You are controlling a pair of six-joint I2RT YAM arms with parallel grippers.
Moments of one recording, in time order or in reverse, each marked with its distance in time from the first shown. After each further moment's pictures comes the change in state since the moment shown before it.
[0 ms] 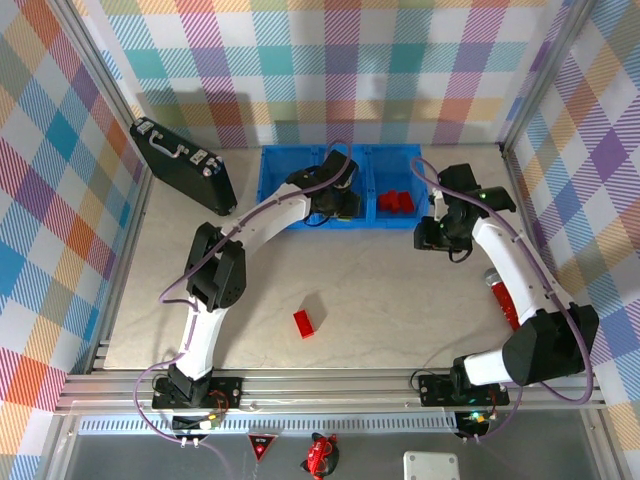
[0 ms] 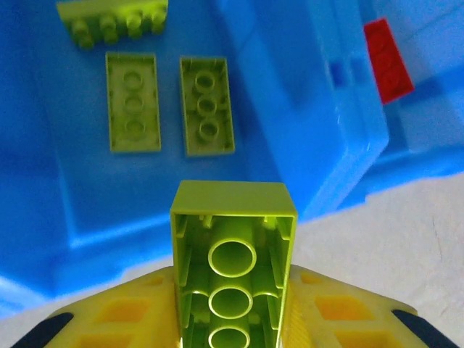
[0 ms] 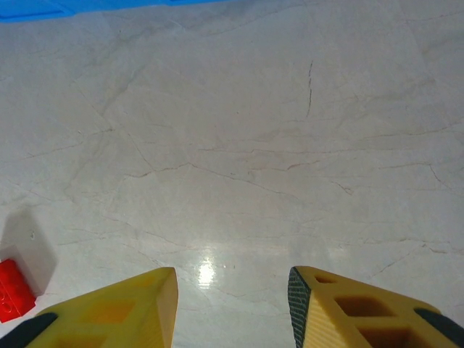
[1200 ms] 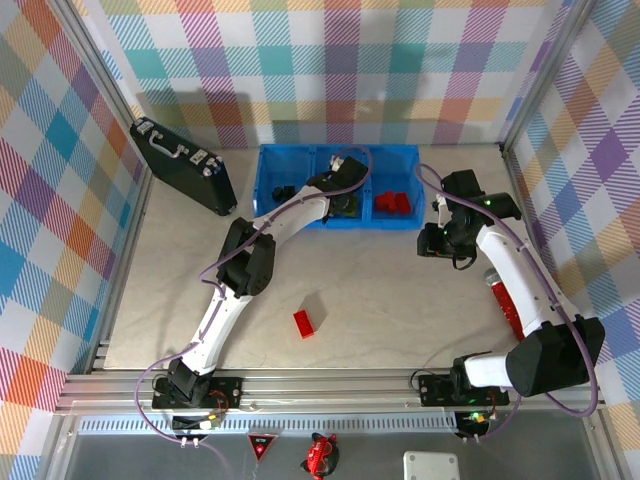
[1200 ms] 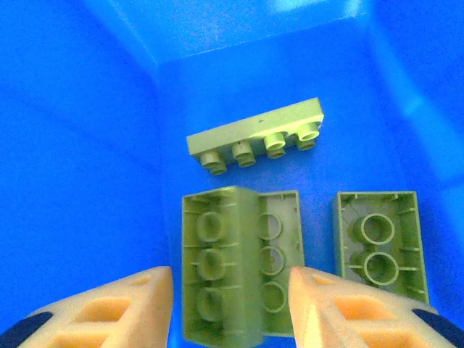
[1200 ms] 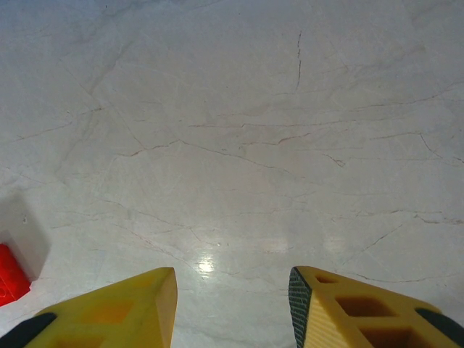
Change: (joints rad) left arm 0.009 0.301 0.249 0.021 -0.465 0.172; right arm 0.000 -0.052 -0.029 -0.040 0.008 0.012
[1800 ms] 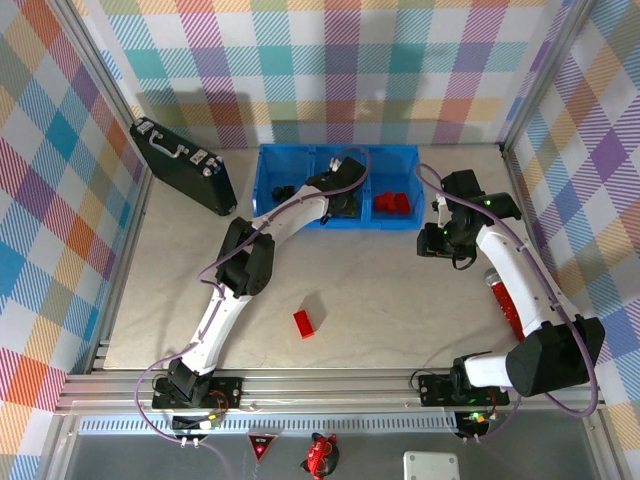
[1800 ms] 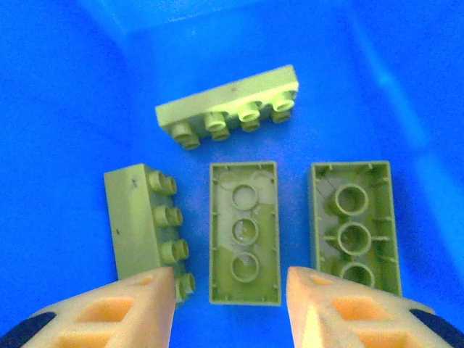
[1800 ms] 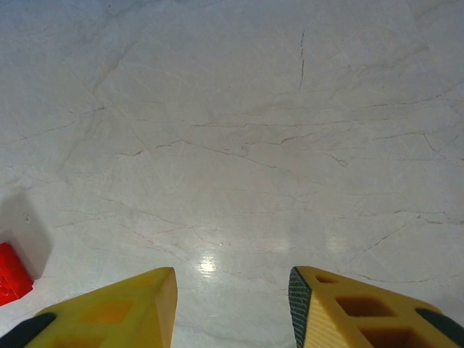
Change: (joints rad) left arm 0.000 -0.015 -0.017 -0.033 0.100 -0.030; right arm 0.000 0.000 0.000 0.001 -0.010 0.000
